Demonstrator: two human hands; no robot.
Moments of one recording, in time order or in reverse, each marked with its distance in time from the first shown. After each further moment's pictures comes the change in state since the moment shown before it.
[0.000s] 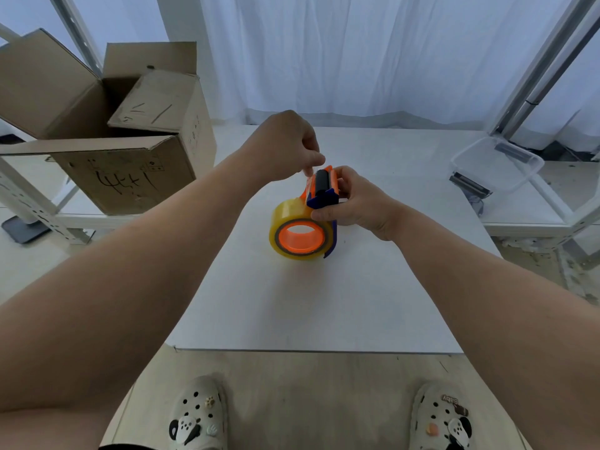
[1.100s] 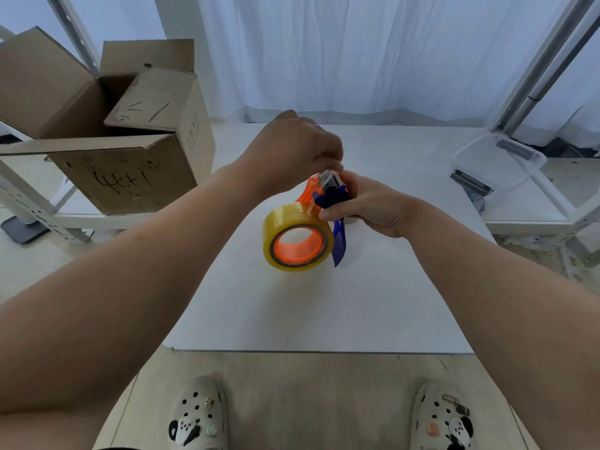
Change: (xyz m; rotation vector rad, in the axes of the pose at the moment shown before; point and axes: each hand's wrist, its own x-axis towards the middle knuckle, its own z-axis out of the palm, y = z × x) left_hand -0.003 -0.001 0.012 0.336 0.175 0.432; right_hand 0.000 0.001 -0.014 0.108 -0.151 0.081
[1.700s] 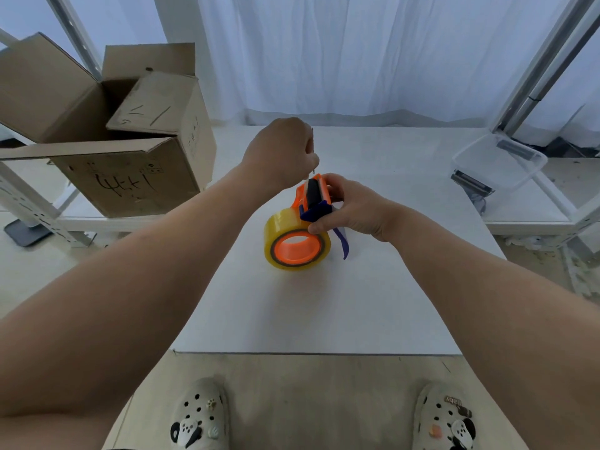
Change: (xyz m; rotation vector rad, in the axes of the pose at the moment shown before) left_hand 0.005 0.000 0.003 -0.151 -0.096 -0.474; right_hand 0.000 -0.004 0.017 -0.226 0.071 -0.065
